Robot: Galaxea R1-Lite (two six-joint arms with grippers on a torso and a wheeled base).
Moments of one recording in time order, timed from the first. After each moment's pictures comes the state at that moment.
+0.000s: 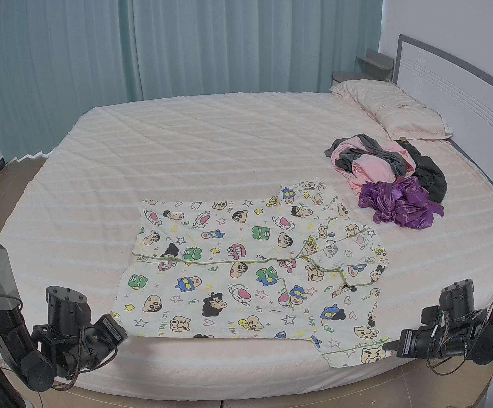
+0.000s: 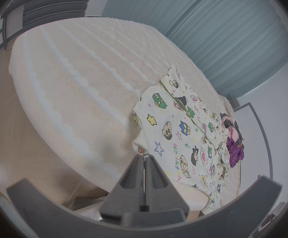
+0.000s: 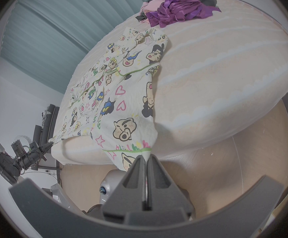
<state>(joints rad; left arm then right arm) -0.28 1.92 -0.02 -1.15 0.12 -0.98 0.20 1.99 -0.02 -1.08 0.25 0.48</state>
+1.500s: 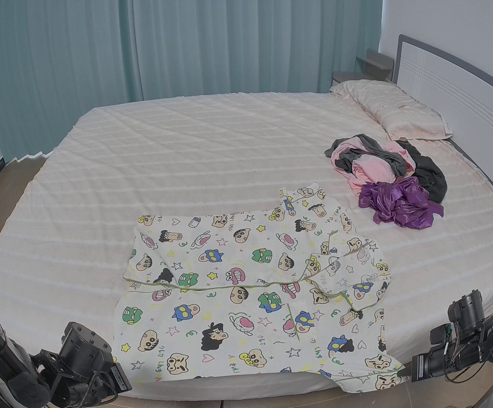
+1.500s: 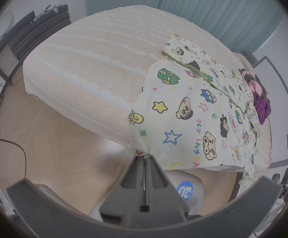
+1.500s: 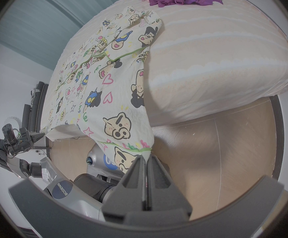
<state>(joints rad) -0.53 1.73 -0.02 -0.60 0.26 -0.97 0.16 1.81 -0.02 -0.64 0.24 0.28</state>
